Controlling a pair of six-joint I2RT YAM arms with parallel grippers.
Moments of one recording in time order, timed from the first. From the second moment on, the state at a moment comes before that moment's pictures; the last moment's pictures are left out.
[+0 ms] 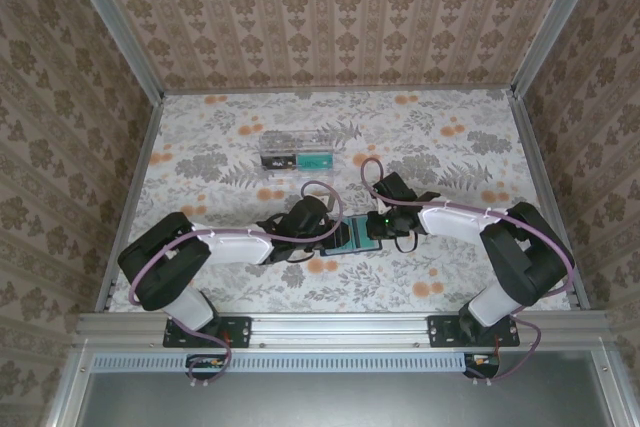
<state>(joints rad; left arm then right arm) -0.96 1.57 0.64 0.21 0.13 -0.86 0.56 1.57 0.76 -0.33 -0.16 0.50</state>
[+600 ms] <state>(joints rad) -0.97 1.67 0.74 0.12 0.15 -0.89 0.56 1.57 0.76 -0.32 -0.16 0.50</state>
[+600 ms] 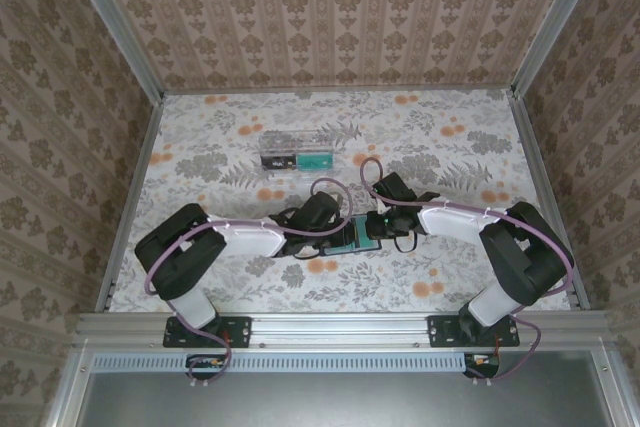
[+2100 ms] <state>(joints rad) -0.96 1.64 0.69 0.17 0.14 -0.96 0.58 1.59 0.72 -0.21 -0.23 0.55</state>
